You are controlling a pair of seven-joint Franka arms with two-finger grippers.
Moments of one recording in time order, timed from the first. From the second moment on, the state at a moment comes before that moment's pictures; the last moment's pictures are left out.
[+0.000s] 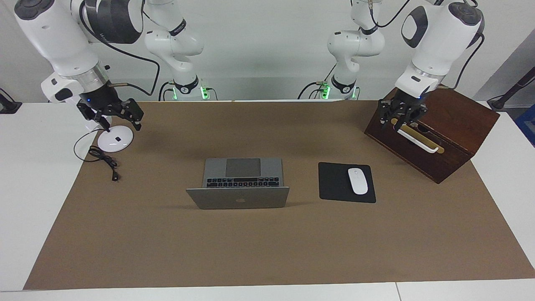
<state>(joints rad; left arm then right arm) -0.10 -0.11 -0.01 -1.86 -0.06 1.83 0.05 -0.04 0.01 -0.02 -1.65 0.04 1.66 0.02</state>
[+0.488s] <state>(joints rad) 0.00 -0.12 -0.01 -1.85 -0.05 1.83 0.05 -0.04 0.01 -0.02 -1.65 0.04 1.64 0.02</state>
